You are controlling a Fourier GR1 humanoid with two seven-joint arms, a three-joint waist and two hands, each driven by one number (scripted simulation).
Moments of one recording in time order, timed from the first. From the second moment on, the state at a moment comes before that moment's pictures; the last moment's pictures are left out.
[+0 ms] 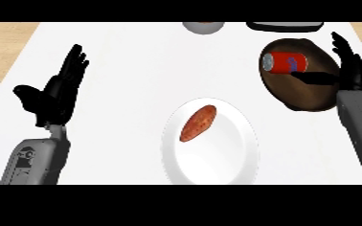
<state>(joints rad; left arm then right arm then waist) -0.26 0.21 0.06 -1.46 0.03 0.07 0.08 -0.80 -0.45 -0.50 -0.31 0.47 -0.31 -0.40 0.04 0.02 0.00</state>
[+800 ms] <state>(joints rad) -0.19 0.21 0.10 -1.48 0.03 0.09 0.07 -0.45 -0.47 -0.61 -0.65 0.17 0.19 -0.56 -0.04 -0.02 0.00</state>
